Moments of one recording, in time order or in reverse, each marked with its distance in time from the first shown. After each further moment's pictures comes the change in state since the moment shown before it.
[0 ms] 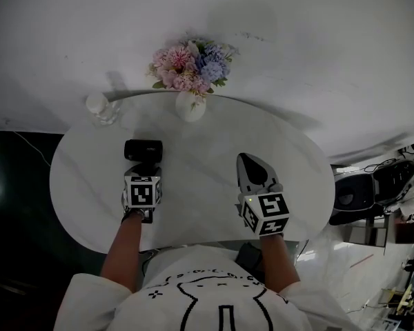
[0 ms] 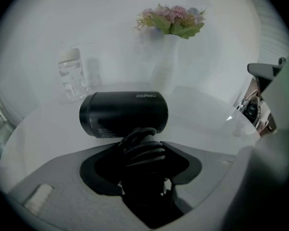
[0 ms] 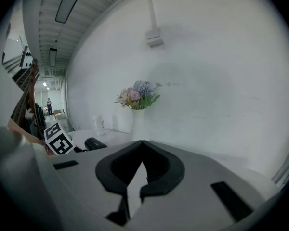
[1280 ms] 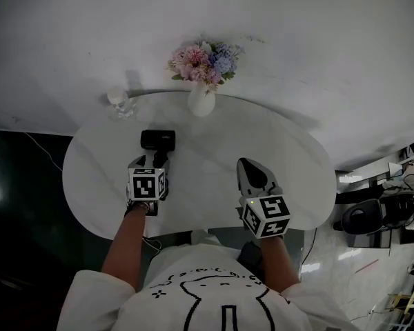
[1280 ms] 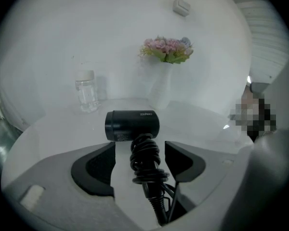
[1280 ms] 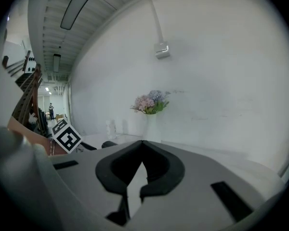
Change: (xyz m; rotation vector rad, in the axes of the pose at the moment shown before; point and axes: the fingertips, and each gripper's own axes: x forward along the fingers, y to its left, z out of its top) left arm -0.062 0.004 0.007 -0.011 -0.155 -0.033; right arm -0.060 0.058 -0.001 0.019 -0.062 0.020
